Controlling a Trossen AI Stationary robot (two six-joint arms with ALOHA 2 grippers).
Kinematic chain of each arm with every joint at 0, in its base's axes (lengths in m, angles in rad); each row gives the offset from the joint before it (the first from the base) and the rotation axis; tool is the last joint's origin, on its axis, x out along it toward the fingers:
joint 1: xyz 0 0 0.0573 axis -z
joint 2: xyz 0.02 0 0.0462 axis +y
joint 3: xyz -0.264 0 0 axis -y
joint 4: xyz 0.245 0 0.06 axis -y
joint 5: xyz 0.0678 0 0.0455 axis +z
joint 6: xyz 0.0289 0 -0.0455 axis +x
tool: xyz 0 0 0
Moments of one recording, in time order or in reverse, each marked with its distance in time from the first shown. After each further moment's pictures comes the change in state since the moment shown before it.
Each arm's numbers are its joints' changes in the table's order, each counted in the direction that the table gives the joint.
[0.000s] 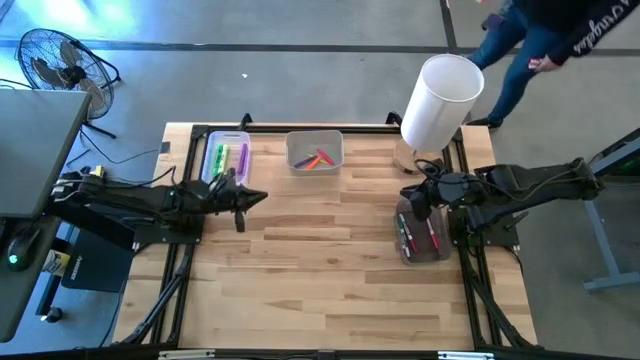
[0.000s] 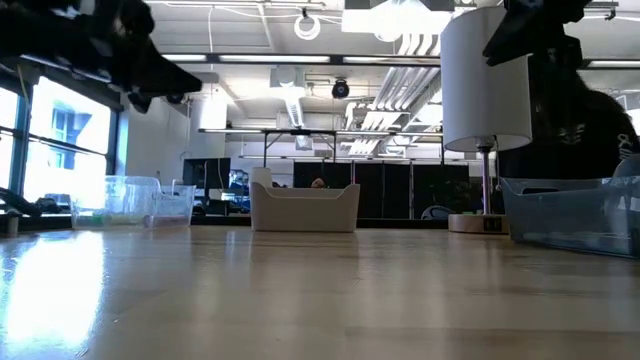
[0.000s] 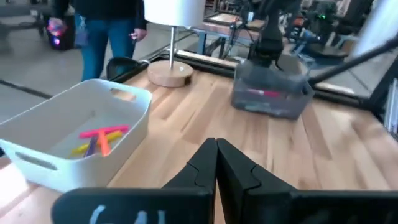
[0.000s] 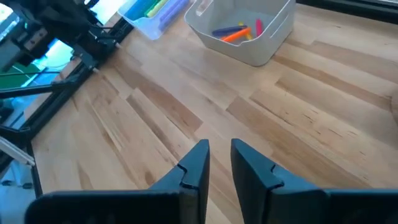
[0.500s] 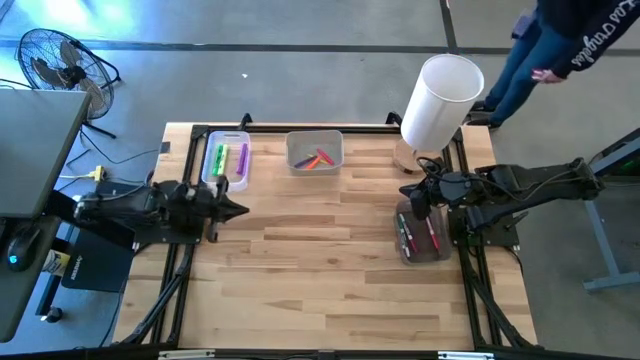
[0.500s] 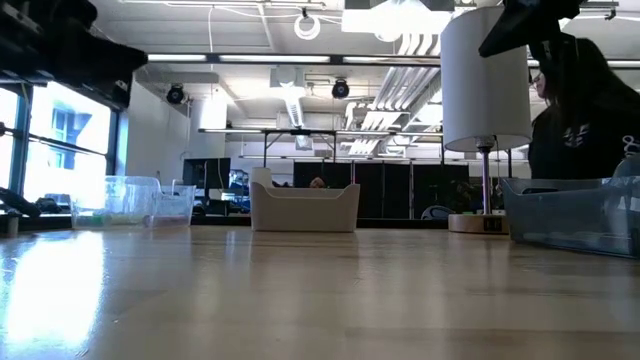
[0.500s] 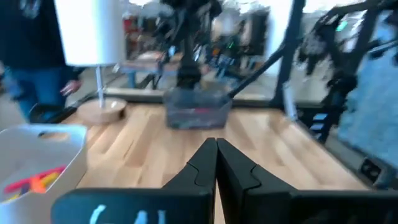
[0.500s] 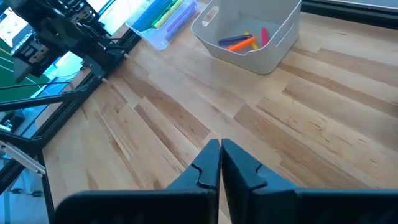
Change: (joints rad) left arm -0.015 -0.567 -0.154 -0.248 -0.325 0.151; right arm 0.002 0.000 0.000 0.044 -0.011 0.003
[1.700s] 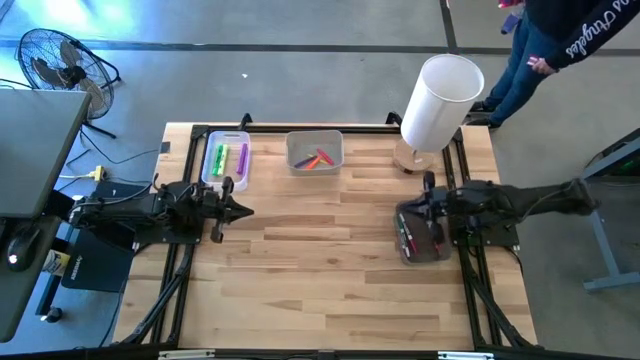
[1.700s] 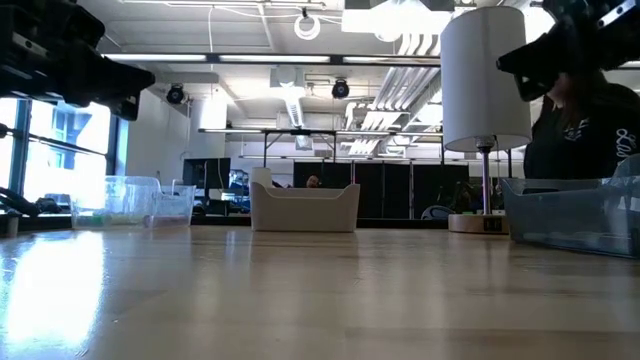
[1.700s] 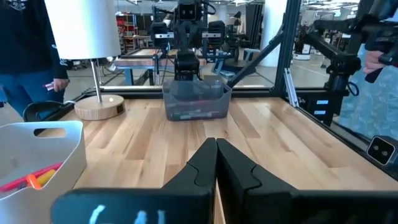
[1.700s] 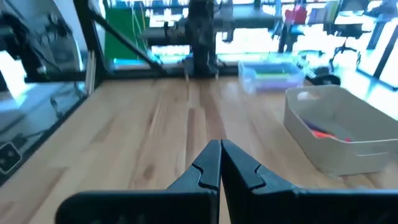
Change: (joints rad) left arm -0.081 0.039 -0.107 0.119 -0.115 0.045; right arm 0.057 -0.429 -0.576 0.634 0.315 -0.876
